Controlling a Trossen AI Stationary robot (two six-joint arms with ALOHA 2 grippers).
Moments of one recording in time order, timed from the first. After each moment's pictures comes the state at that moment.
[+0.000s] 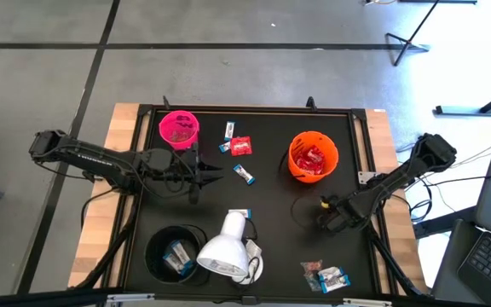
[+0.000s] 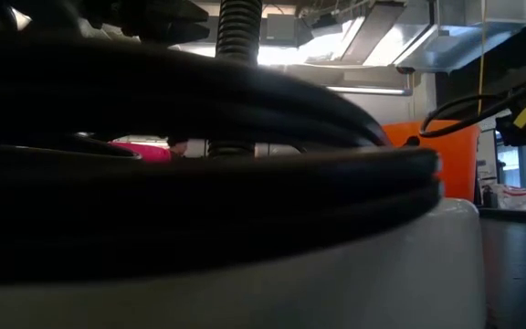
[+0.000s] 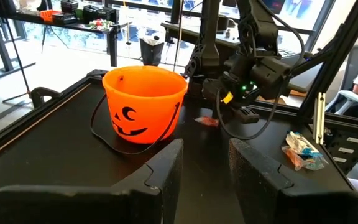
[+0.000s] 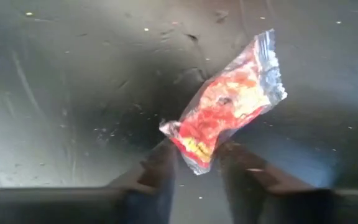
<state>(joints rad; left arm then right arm) -0.11 1.00 0.56 0.28 -0.22 -0.20 0.64 1.39 0.61 -0.84 0.09 1.57</state>
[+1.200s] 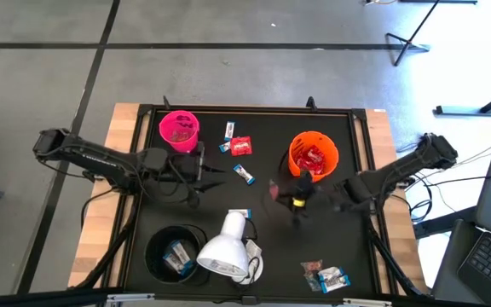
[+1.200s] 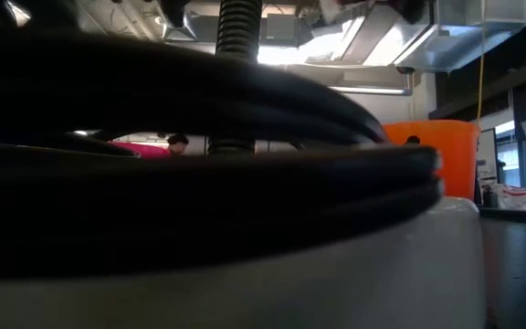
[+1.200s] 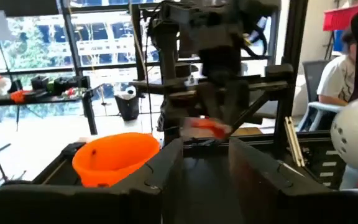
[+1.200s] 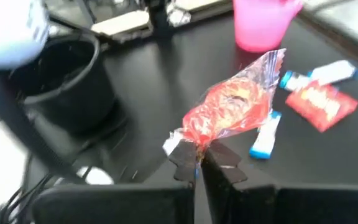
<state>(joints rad) -0.13 1.09 0.61 0.52 -0.12 0.04 0.44 1.36 1.13 -0.42 0.52 0.58</state>
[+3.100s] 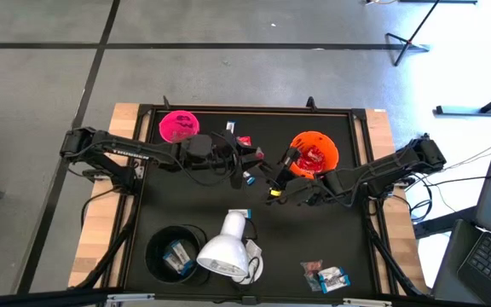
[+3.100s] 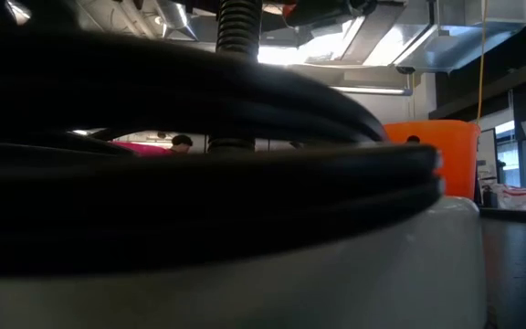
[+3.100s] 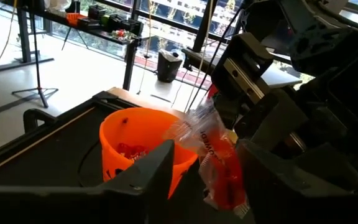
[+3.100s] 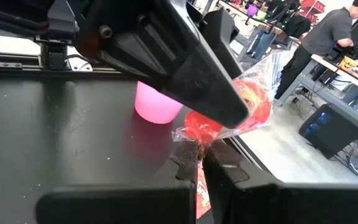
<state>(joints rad) 0.01 1.45 0.99 0.35 -0.22 -0.32 0.31 1.51 1.13 -0.05 0.88 -0.01</state>
